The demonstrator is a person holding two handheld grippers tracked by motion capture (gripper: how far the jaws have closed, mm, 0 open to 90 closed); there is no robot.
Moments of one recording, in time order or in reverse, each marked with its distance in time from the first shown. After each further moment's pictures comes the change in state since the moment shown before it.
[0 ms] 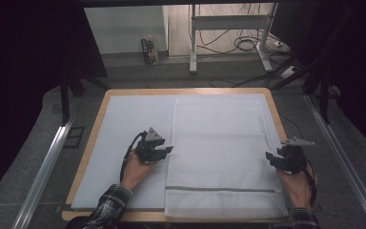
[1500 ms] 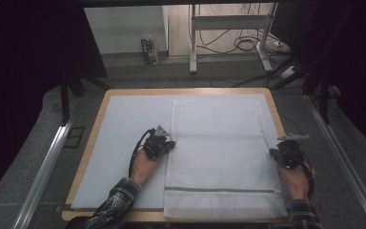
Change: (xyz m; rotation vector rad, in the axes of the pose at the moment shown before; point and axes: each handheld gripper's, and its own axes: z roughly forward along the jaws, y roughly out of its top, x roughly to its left) left arm 0.000 0.010 0.026 0.065 -0.032 0.002; right arm -0.010 0.007 0.020 0.082 0.009 -0.015
